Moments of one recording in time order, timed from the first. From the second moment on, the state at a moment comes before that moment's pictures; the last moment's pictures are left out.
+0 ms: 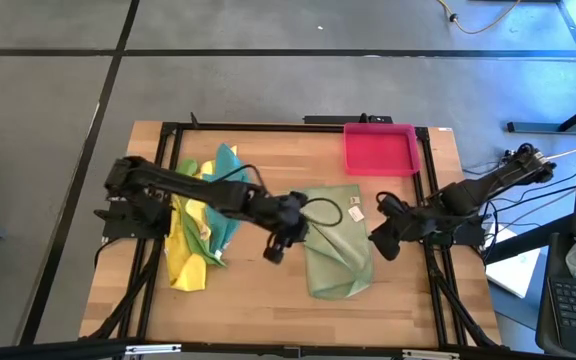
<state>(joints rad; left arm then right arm) -0.15 1.76 1.53 -0.56 -0.01 0.33 0.48 0.99 0.93 -0.88 0.23 1.18</state>
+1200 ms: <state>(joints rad) -0.10 2.10 1.53 -0.61 -0.08 0.75 0.48 1.00 0.92 -0.89 0.37 1.20</state>
